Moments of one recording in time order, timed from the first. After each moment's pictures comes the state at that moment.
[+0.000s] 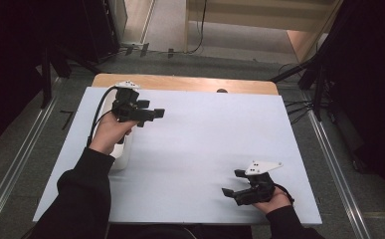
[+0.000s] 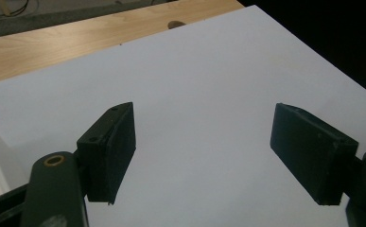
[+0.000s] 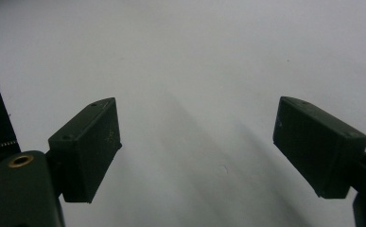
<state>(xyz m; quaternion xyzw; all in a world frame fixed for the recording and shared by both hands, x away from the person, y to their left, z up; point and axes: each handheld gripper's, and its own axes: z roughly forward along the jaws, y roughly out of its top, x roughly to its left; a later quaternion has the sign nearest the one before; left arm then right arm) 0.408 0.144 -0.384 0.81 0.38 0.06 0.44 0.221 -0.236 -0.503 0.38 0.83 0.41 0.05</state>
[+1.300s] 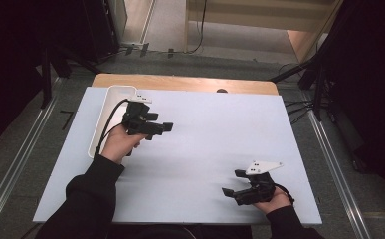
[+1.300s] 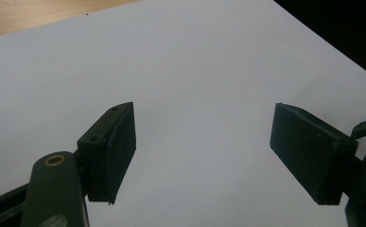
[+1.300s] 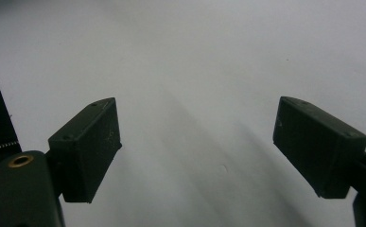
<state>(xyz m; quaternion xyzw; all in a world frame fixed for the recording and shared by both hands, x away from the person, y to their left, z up) 0.384 0.123 -0.406 0.83 0.37 0.05 0.42 0.221 -0.237 -0.503 0.39 0.83 0.41 0.05</state>
